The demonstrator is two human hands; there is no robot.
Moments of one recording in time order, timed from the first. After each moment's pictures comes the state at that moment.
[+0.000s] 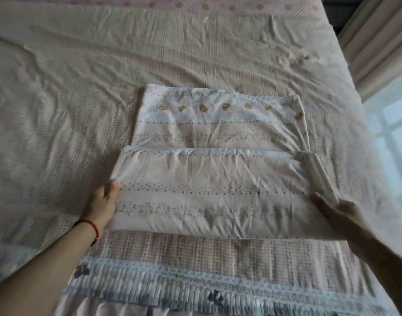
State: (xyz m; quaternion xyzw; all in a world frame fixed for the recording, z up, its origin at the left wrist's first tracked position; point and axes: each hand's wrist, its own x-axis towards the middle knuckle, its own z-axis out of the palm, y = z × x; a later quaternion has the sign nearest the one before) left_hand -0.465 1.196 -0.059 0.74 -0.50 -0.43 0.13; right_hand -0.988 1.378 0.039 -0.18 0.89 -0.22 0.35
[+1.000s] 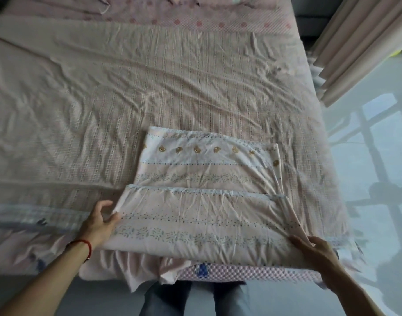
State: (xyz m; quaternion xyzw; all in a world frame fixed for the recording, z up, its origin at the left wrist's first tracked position) left_hand -0.401 1.325 0.076 0.73 -0.54 -0.41 -0.02; right_hand -0.878 1.596 0.079 -0.06 0.87 -0.23 0.43
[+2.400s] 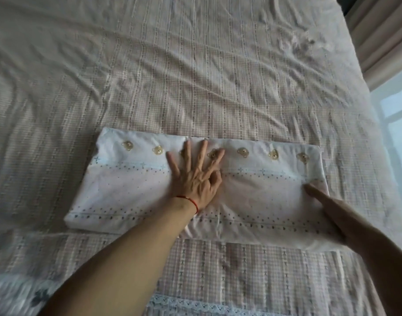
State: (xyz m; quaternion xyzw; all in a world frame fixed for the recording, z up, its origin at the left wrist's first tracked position) left_hand -0.721 1.205 -0.115 0.47 -0.88 -0.08 -0.09; right_hand -0.982 1.380 -0.033 -0.07 0.85 -0.22 0.47
